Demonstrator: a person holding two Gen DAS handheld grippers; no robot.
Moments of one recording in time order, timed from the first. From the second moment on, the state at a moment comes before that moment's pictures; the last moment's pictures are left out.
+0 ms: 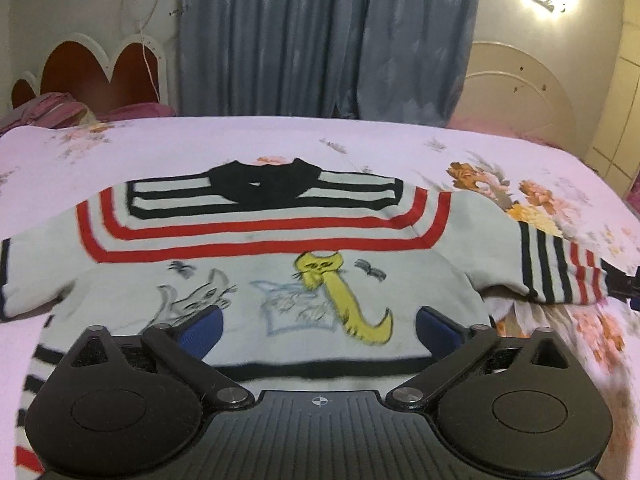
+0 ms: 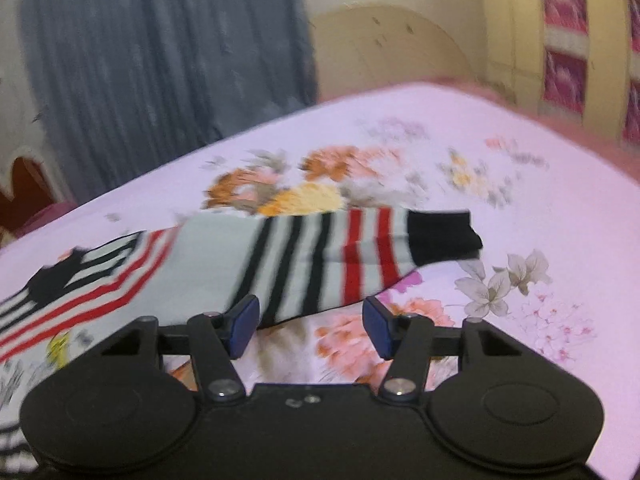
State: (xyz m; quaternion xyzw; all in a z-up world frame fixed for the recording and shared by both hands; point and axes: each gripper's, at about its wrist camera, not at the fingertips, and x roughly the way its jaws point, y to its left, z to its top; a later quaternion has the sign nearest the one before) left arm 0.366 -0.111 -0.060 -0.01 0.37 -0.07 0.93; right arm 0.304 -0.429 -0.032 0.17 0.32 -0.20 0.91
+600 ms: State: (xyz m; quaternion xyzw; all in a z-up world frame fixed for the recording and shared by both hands) left arm 0.429 -0.194 -0.092 0.03 0.43 -0.05 0.90; right arm 0.330 -0.538 -0.102 0.30 0.28 -0.23 0.88
